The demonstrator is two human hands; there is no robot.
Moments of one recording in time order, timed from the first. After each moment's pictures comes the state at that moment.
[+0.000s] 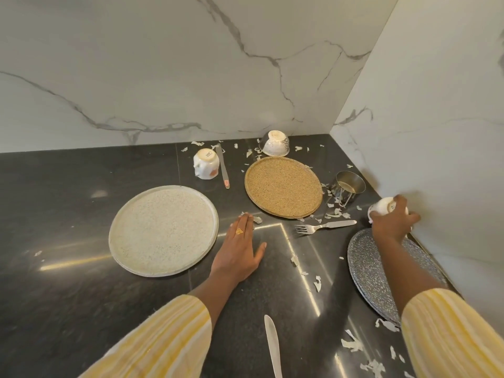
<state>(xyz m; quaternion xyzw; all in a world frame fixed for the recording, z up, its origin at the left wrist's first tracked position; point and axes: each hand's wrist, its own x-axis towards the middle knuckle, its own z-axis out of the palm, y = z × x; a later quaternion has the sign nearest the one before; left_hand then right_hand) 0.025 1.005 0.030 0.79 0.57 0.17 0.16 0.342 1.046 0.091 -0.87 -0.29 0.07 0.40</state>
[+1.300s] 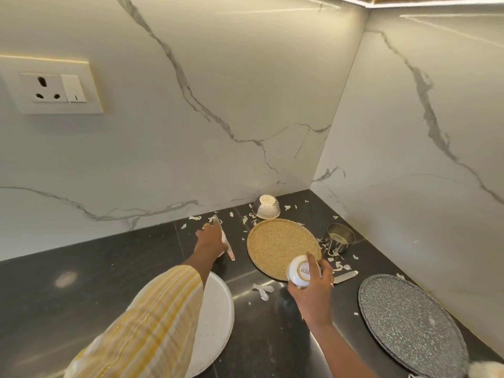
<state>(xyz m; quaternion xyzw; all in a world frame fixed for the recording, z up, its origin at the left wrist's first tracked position) -0.046 1.200 0.106 0.72 0.67 0.04 0.20 0.147 1.020 0.084 -0.79 -0.49 0.05 0.38</state>
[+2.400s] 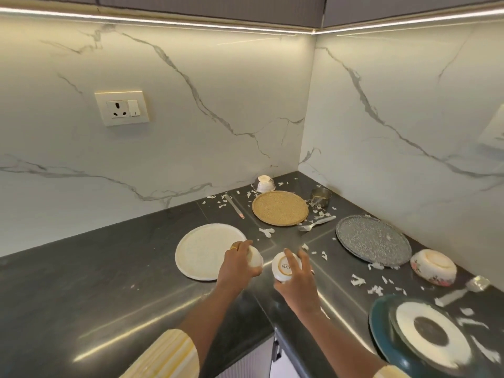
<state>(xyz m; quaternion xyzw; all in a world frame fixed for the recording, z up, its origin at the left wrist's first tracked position) -0.095 0.906 0.122 0.78 0.53 0.23 0.24 0.046 0.832 0.078 -0.74 -0.57 -0.03 0.36</state>
